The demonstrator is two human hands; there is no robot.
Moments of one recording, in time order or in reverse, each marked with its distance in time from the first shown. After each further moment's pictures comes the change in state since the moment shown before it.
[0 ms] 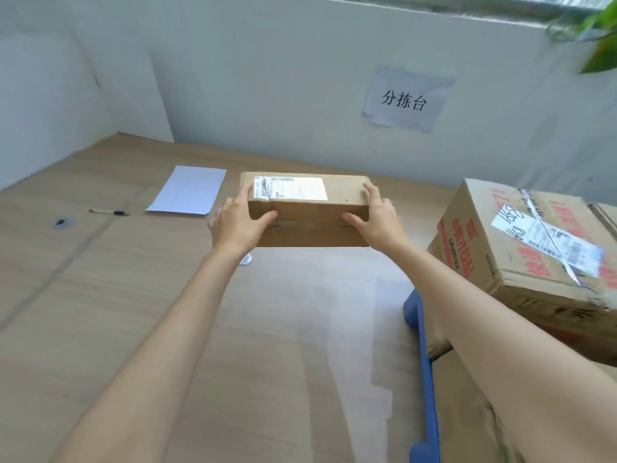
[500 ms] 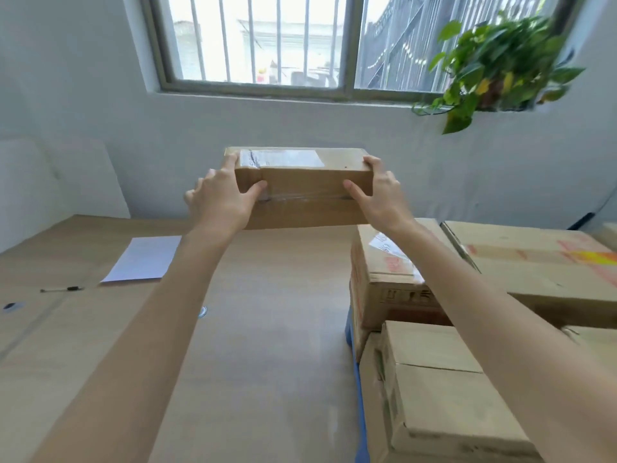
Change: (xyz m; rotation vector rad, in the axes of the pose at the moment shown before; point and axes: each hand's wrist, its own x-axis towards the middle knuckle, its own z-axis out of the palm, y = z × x) left_hand -0.078 0.196 -0.092 0.060 0.207 0.284; right_hand -0.089 0.014 -0.206 0.130 0.422 -0.135
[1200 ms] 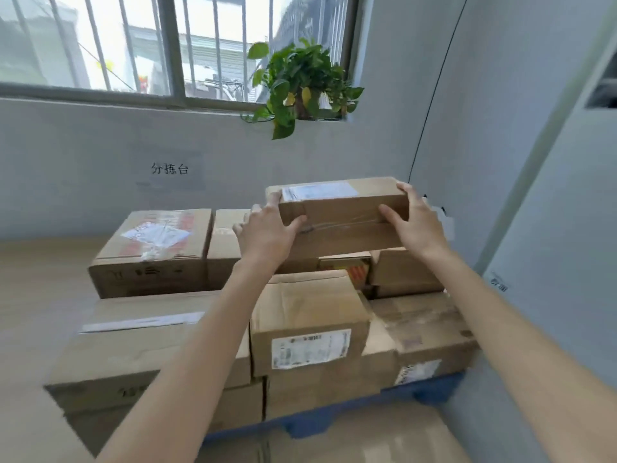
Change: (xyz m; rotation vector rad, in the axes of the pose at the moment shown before) left_hand -0.271 0.441 0.147 -0.258 -0.264 0.217; right_hand -0.166 0.326 -0.422 -0.229 0.220 0.221
